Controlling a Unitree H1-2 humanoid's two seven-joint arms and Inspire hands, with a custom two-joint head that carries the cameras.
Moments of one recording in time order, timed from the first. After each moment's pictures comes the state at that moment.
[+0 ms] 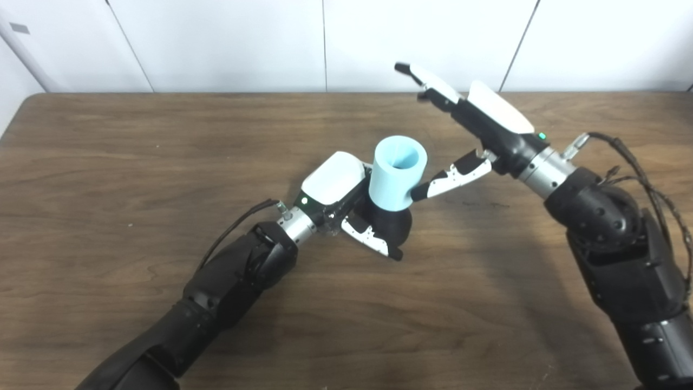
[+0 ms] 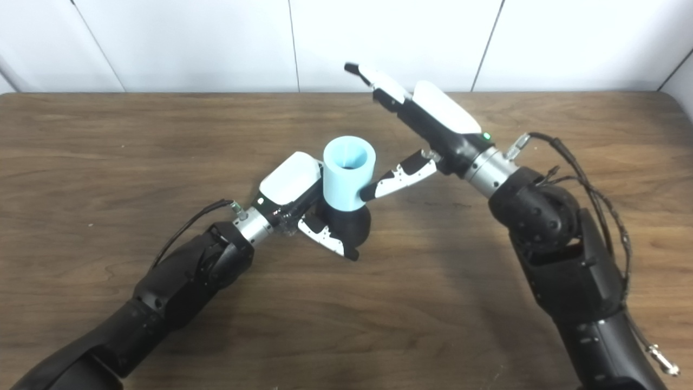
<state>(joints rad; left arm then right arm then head) -0.50 0.24 -0.65 0.43 0.78 -0.39 0.21 -0.40 -0.42 0.16 -0.33 -0.31 0.01 0.45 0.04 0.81</state>
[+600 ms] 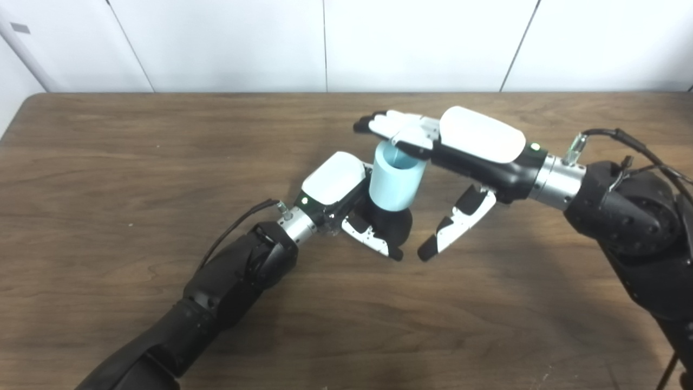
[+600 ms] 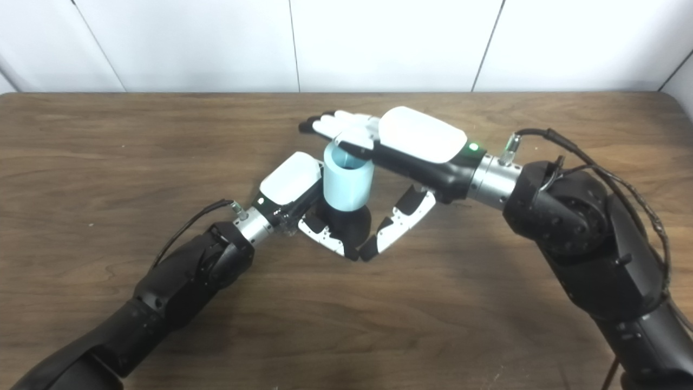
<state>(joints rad) -0.50 0.24 -0.65 0.43 0.78 -0.39 0.21 -0.42 -0.56 0.27 -0.44 -0.39 -0.16 0.61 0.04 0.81</state>
